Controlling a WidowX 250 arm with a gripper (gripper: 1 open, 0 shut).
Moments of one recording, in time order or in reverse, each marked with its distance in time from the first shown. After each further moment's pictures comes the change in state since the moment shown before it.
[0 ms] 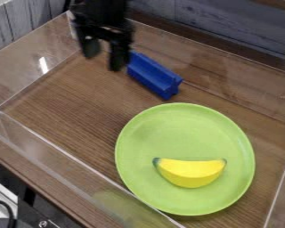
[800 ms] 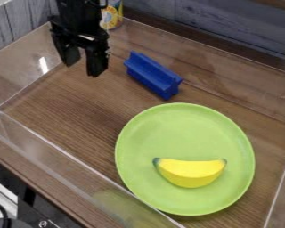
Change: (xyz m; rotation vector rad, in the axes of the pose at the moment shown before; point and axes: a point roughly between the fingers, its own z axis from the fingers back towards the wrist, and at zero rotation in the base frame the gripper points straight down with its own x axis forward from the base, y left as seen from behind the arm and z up) arm -0.005 0.027 -0.022 -0.017 0.022 0.034
